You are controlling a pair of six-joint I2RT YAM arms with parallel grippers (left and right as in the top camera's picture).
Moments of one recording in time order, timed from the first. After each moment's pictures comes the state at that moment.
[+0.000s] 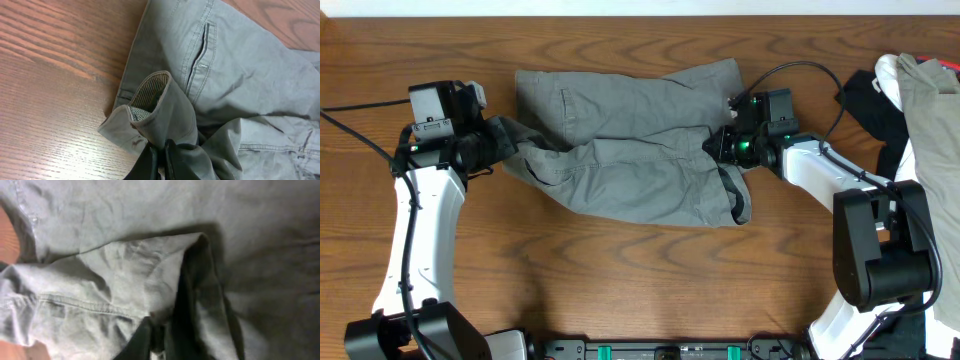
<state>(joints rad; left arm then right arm) 0.19 1.47 1.14 -0.67 0.26 -0.23 0.20 1.89 1.06 -0.17 -0.53 0.41</state>
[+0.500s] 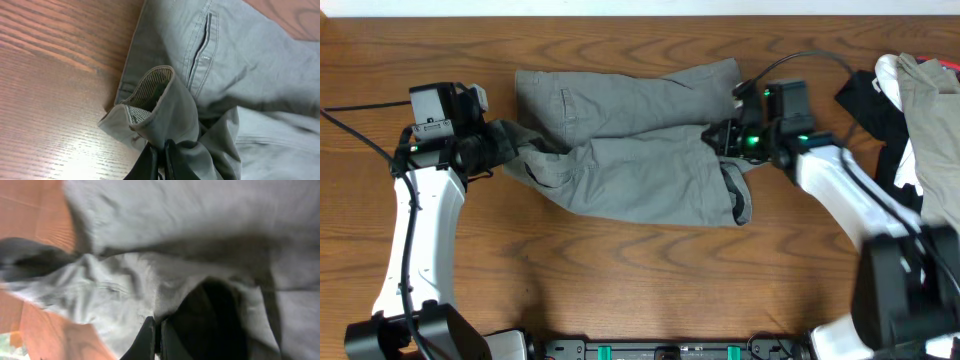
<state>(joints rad) 0.19 1.47 1.14 -0.70 0.26 -0.20 0.19 1.67 1.06 -0.27 -0.60 0.40</state>
